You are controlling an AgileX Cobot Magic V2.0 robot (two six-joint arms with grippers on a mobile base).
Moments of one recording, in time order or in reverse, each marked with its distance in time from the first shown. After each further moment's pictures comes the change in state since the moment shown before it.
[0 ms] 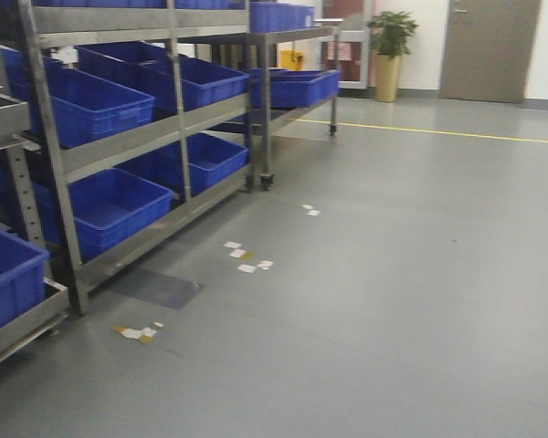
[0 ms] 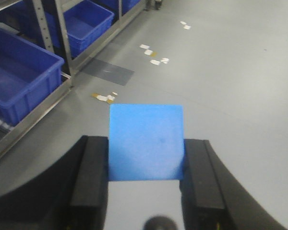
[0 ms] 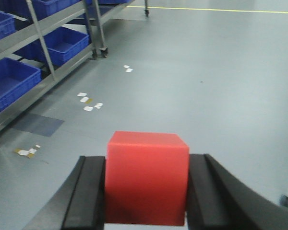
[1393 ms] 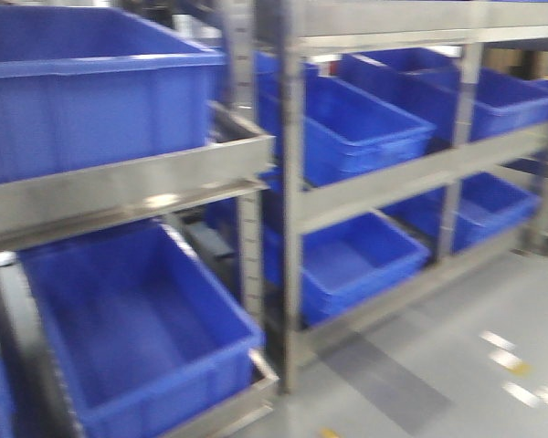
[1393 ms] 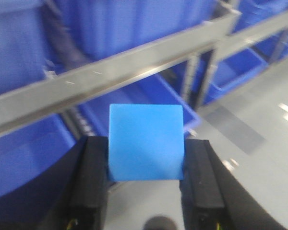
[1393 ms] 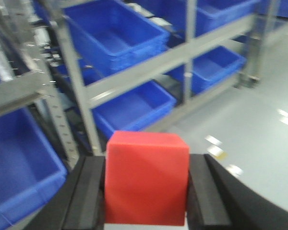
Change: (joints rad) left arm 0.000 0.000 0.000 0.000 0.000 0.000; right arm 0.000 0.000 0.000 0.000 0.000 0.000
